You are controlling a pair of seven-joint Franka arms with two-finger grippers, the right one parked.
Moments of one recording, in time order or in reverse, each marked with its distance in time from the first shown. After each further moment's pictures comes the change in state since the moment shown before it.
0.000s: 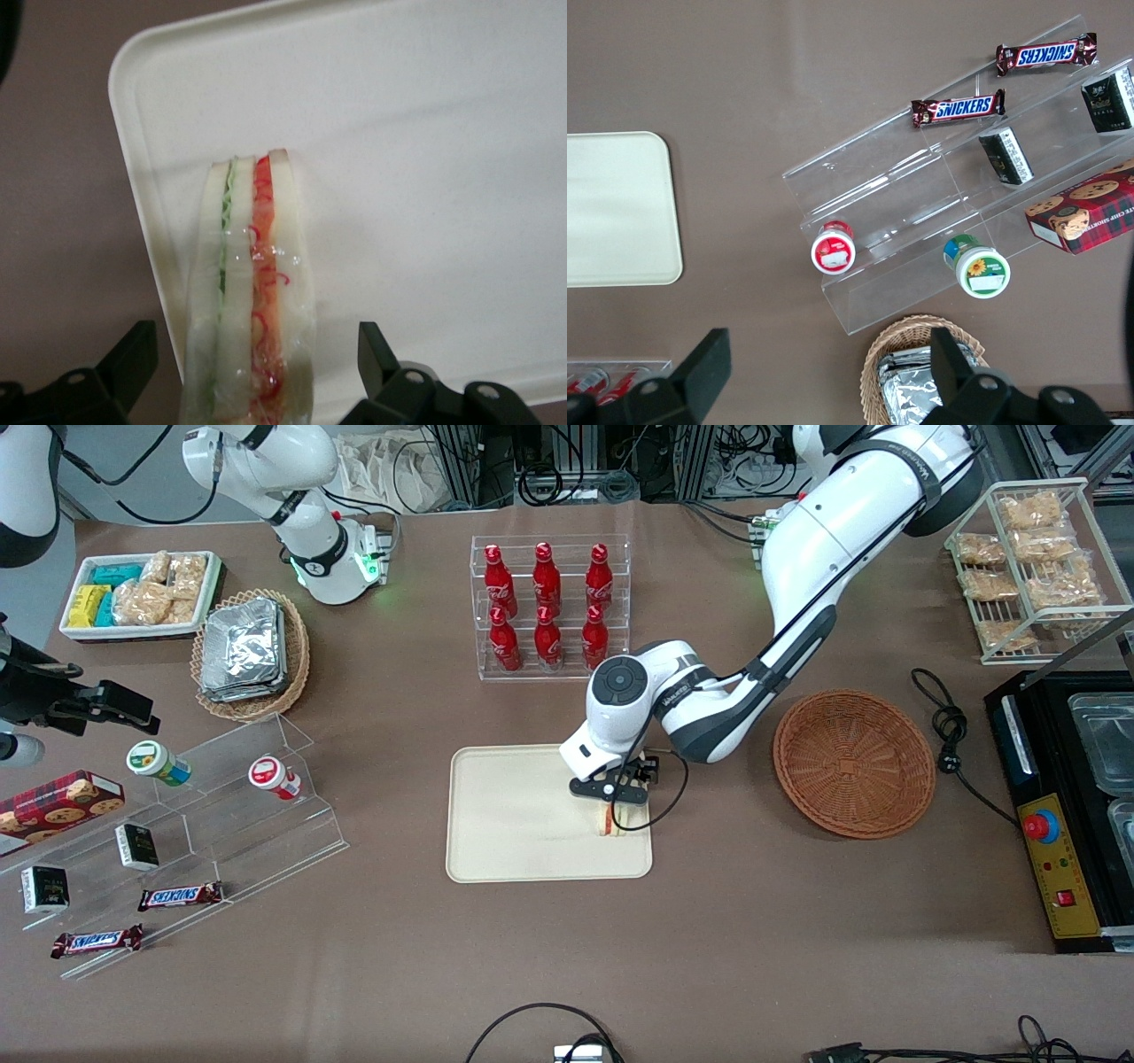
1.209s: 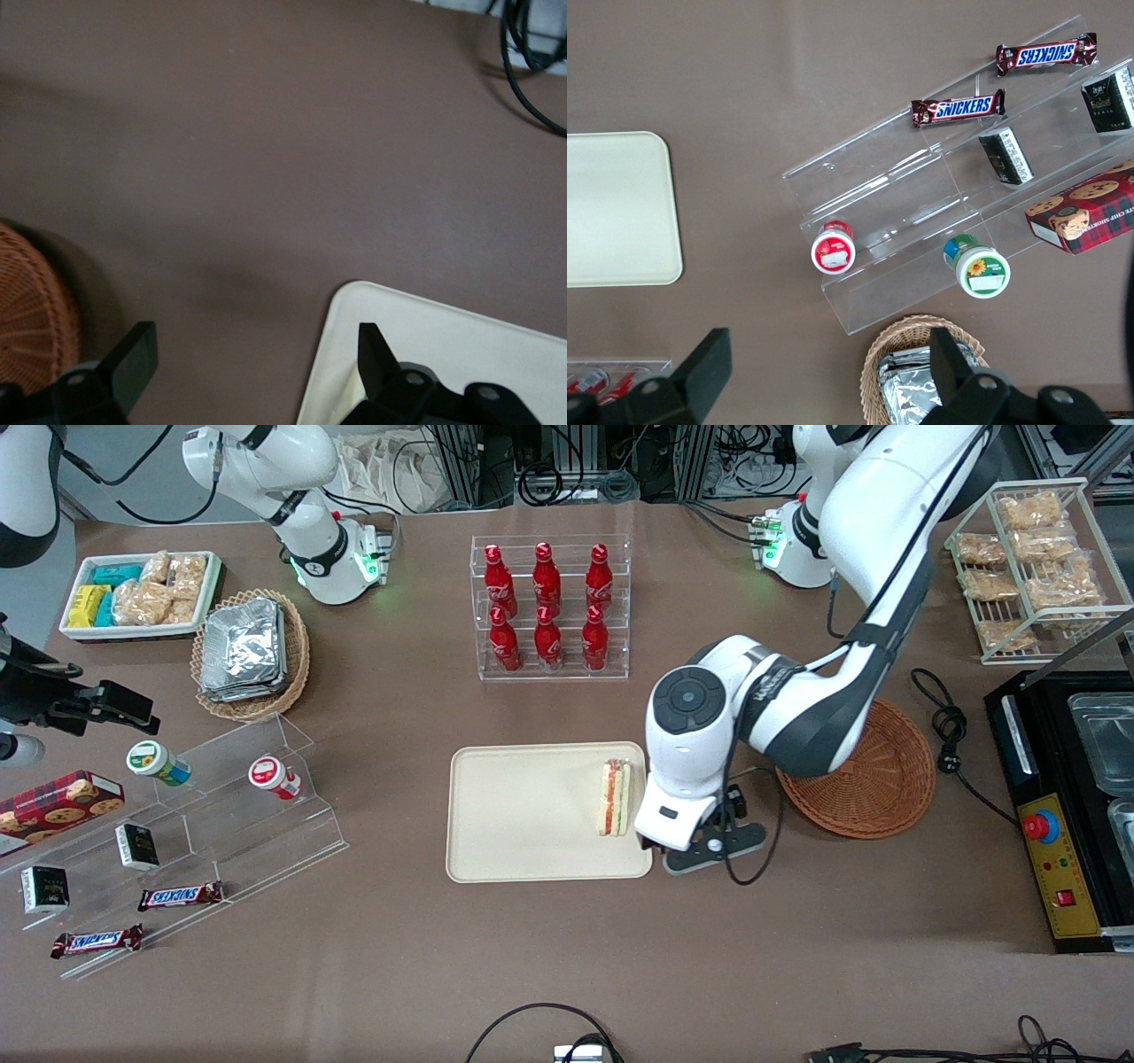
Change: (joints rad) arm 0.006 -0.095 0.126 0.380 -0.034 -0.379 -0.188
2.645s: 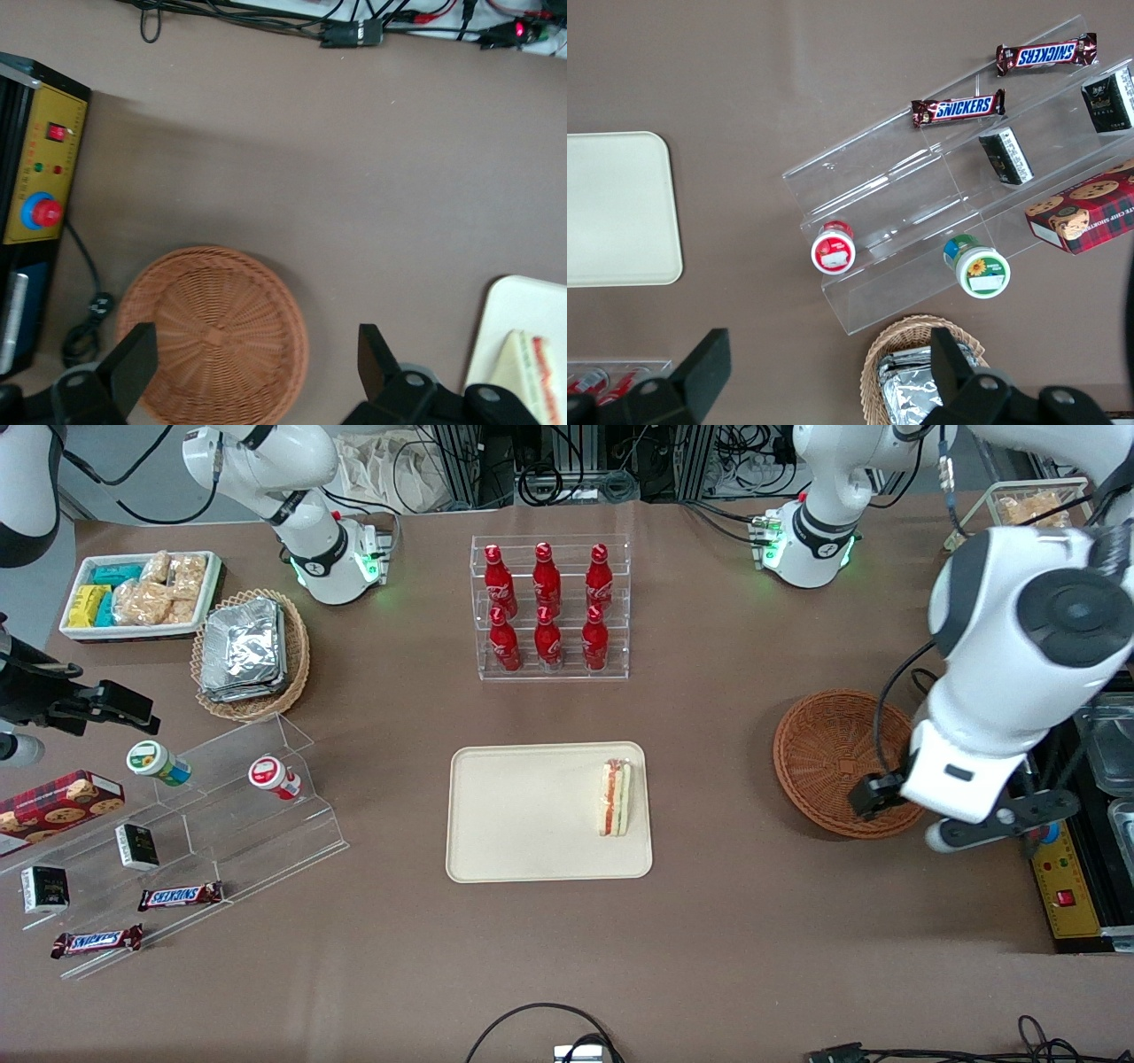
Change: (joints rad) arm 0.000 -0.397 0.475 -0.163 -0.400 -0.119 0.632
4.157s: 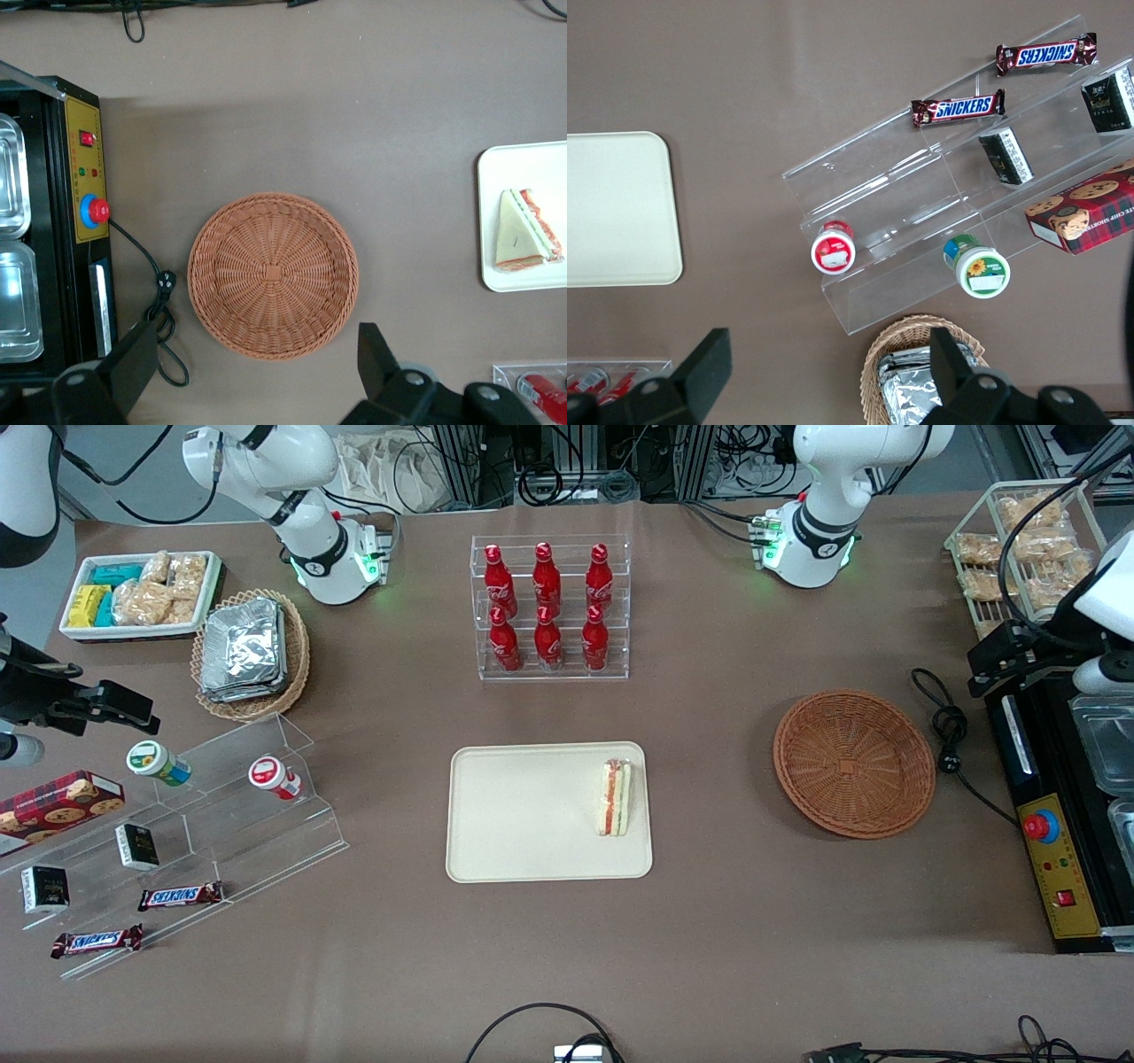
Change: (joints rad) arm 0.197 -0.296 -0.036 -0.141 -0.156 -0.135 0.445
